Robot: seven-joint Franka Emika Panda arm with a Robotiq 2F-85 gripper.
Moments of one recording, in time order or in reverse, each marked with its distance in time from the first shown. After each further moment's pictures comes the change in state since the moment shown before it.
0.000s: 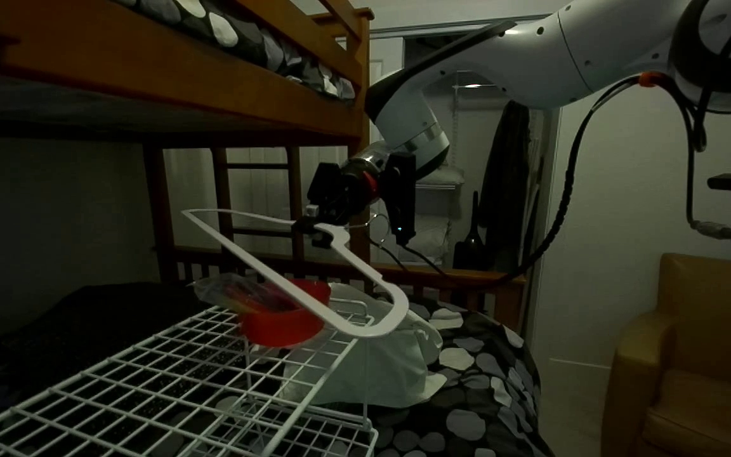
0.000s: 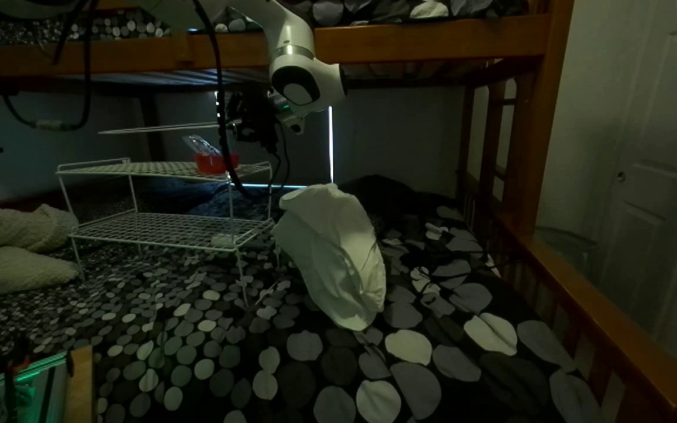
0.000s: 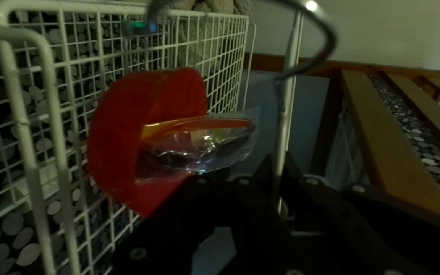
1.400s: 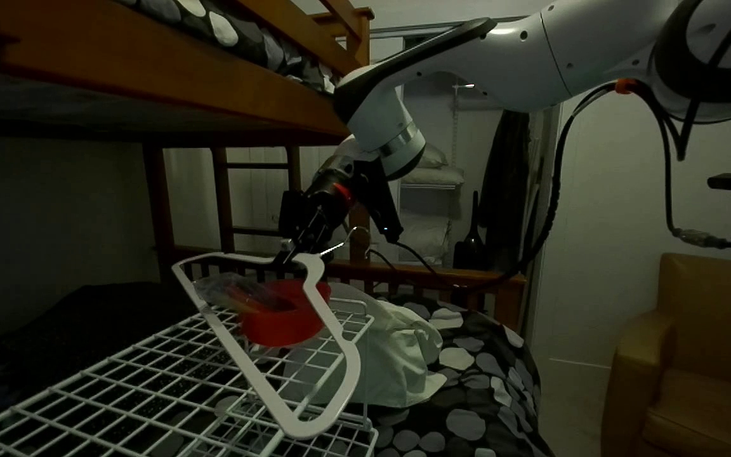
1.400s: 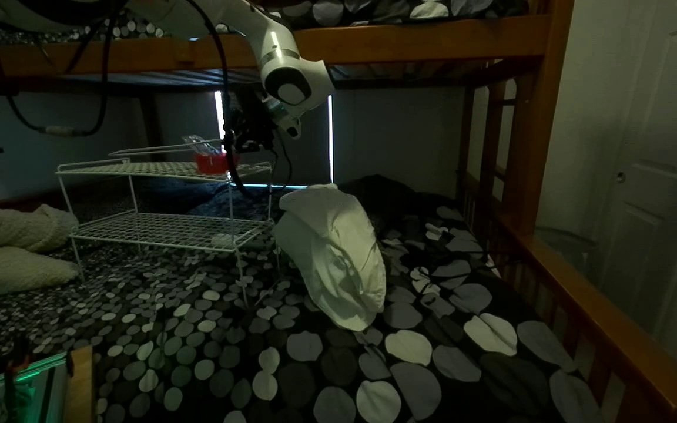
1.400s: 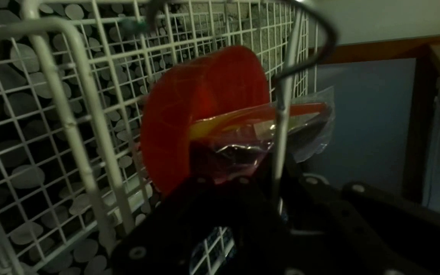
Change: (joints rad) arm 0.086 0.056 0.007 0.079 -0.175 0.124 0.233
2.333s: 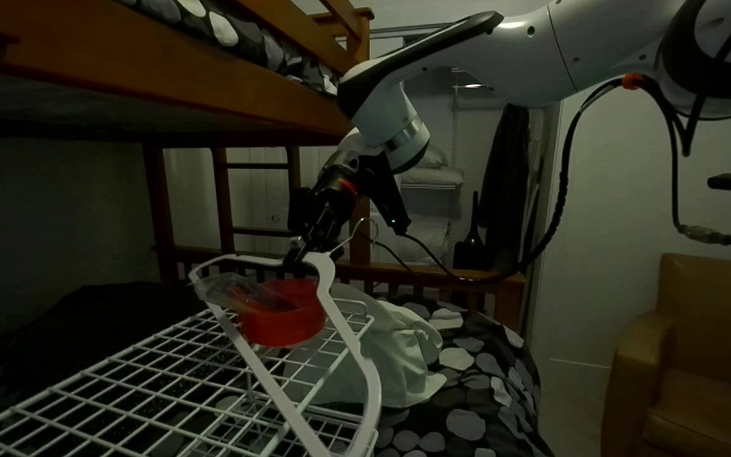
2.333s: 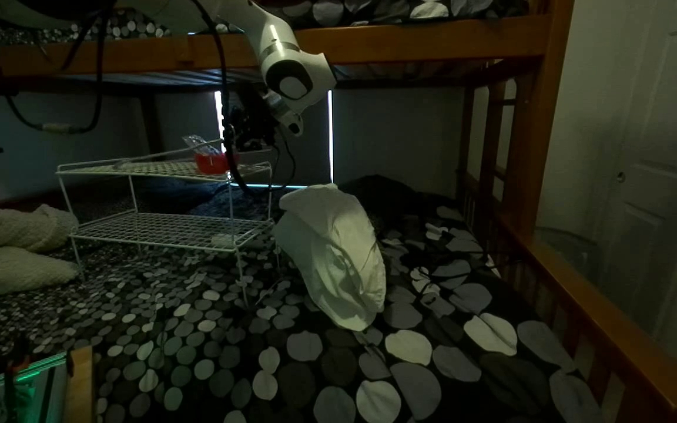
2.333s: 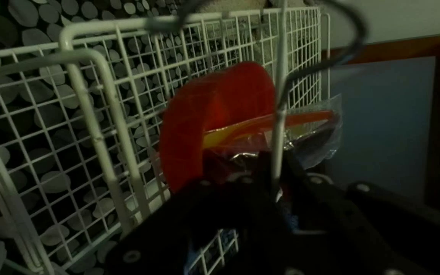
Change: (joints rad) arm -0.014 -0.022 0.004 -0.001 -0.055 -0.015 0.038
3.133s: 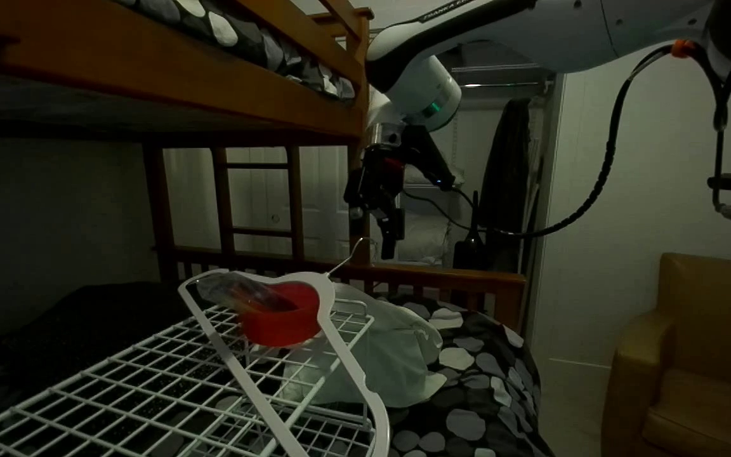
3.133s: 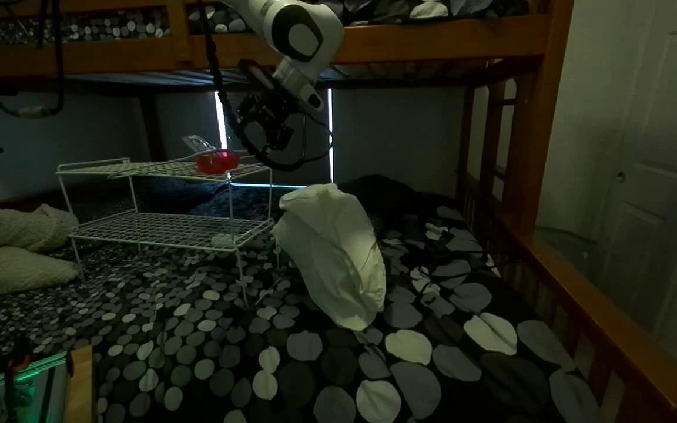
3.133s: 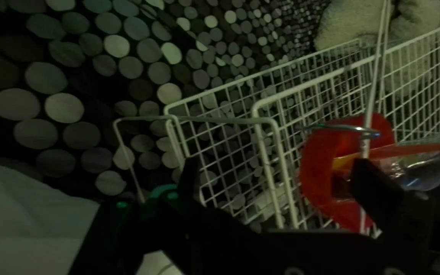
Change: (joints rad) arm -0.048 -0.122 -0.054 -0.004 -0.365 -0.060 0.062
